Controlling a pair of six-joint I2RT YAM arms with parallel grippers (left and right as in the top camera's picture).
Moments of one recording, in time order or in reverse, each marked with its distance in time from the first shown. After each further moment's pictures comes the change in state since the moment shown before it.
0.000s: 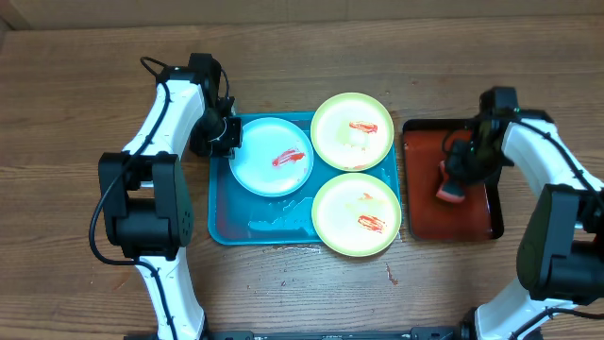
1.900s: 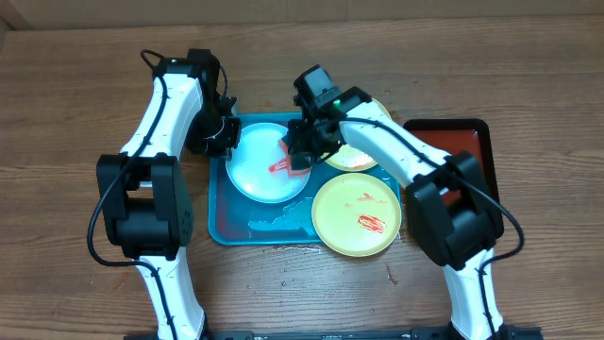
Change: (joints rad) left arm 0.000 0.002 0.070 -0.130 -0.011 0.097; right arm 0.688 0.373 0.493 0.168 -0.198 0.255
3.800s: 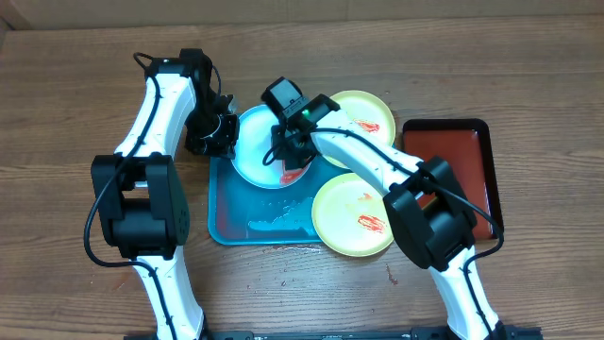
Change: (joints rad) left arm 0.028 0.000 0.001 -0.011 0.105 -0.019; right arm 0.093 0.059 0.120 -0.068 0.292 0.091
